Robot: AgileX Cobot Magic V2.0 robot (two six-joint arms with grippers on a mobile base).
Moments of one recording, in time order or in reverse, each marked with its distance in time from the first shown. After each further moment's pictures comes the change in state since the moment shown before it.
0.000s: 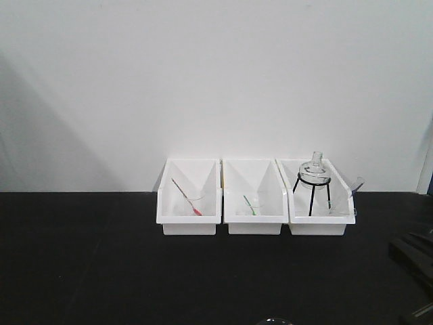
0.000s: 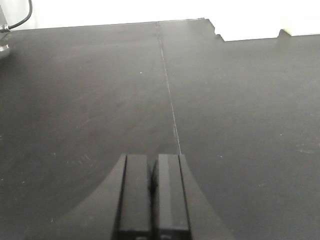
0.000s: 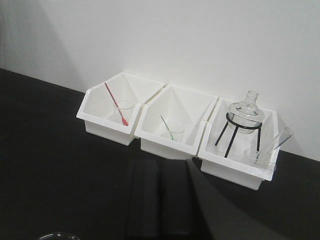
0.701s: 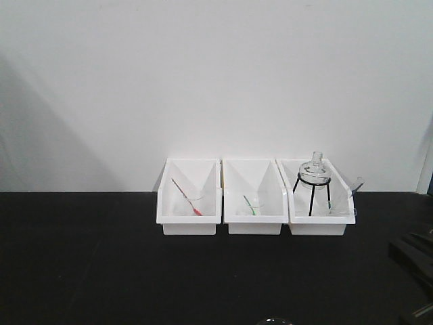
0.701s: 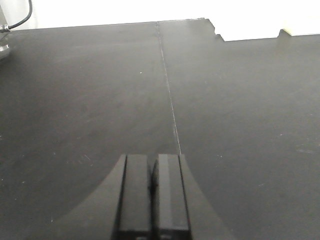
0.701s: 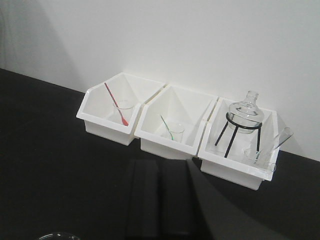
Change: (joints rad) left arm 0.000 0.000 0.000 0.000 0.000 0.000; right arm 0.000 0.000 0.000 0.000 0.000 0.000
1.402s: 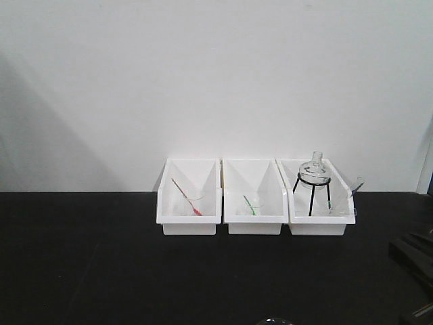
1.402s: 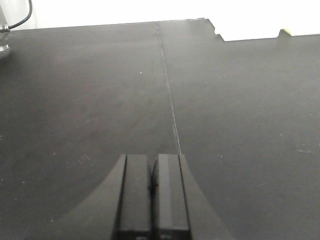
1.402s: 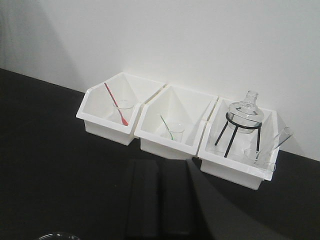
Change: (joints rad) left arm 0.000 0.000 0.000 0.000 0.000 0.000; right arm 0.000 0.000 0.000 0.000 0.001 0.000
